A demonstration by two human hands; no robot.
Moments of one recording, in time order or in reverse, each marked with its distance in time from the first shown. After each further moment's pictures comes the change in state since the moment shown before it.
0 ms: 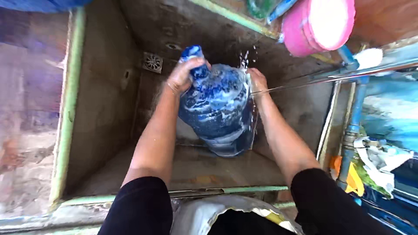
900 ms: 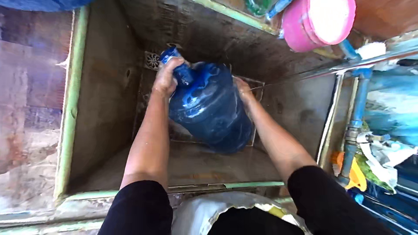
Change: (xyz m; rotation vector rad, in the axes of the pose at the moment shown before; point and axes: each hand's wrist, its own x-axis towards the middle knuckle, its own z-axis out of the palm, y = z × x) left_hand -0.020 -0.007 -0.036 0.002 0.244 0.002; right_hand -0.025 0.035 0.028 -0.085 -0.218 -0.007
